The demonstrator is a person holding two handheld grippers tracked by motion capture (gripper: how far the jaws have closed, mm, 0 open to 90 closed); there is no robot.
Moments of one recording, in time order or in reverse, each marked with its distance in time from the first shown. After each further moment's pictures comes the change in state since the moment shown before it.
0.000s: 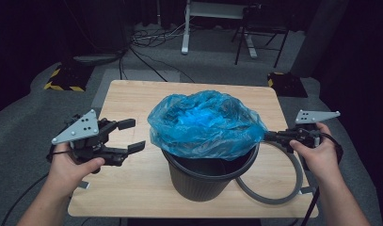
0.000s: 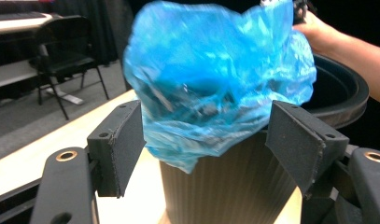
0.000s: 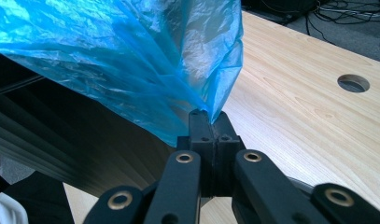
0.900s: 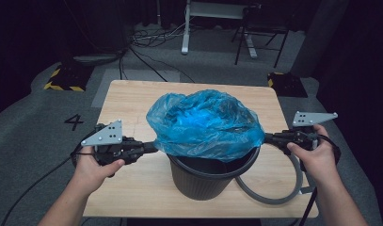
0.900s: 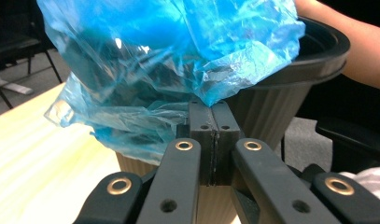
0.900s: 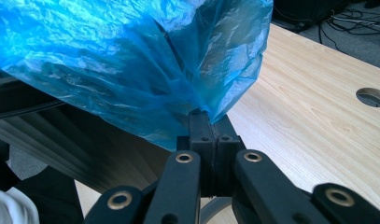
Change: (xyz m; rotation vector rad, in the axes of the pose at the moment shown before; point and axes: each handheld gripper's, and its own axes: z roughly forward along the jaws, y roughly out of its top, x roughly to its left) left arm -0.001 -0.024 0.033 0.074 -0.165 -0.004; right arm 0.013 0.004 0.003 -0.012 0.040 -0.038
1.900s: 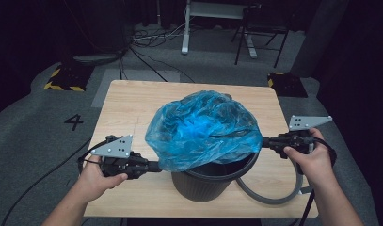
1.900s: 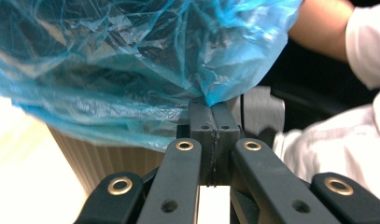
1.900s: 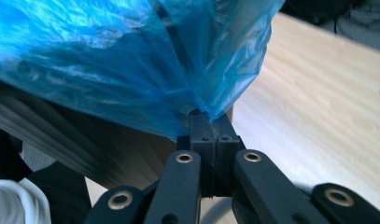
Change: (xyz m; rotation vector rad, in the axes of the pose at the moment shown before) left arm -0.011 -0.024 0.015 0.139 -0.182 -0.006; right arm 0.007 -0.004 0.006 -0.007 0.041 -0.016
